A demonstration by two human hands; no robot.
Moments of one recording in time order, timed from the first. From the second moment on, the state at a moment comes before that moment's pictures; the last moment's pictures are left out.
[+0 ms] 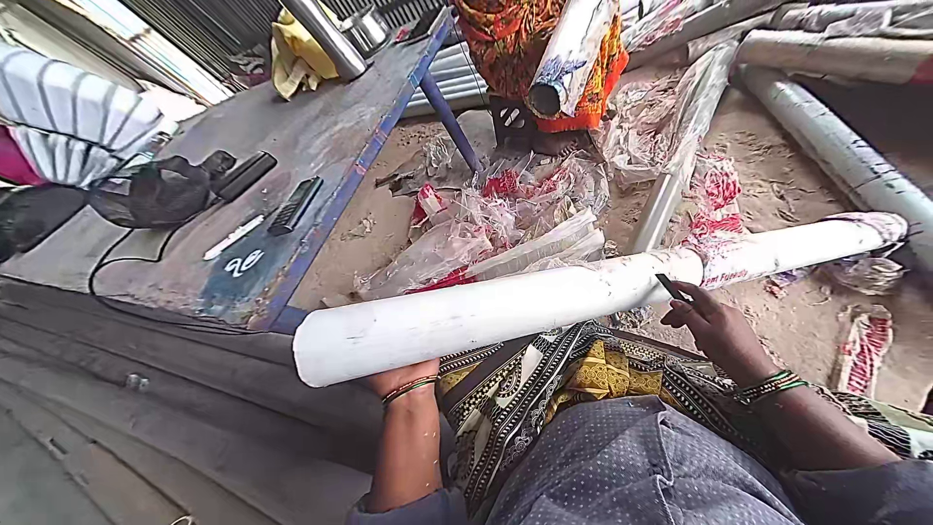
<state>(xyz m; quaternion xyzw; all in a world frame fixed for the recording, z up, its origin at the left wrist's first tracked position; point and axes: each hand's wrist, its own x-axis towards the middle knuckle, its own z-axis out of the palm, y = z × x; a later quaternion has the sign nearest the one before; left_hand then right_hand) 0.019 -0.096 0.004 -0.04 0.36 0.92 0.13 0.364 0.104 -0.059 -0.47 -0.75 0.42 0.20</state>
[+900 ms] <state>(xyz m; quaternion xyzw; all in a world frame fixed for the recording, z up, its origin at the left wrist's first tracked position) -0.068 -0.112 -0.043 0.36 0.01 0.78 0.52 0.338 0.066 -0.081 -0.40 -0.81 0.35 0.24</state>
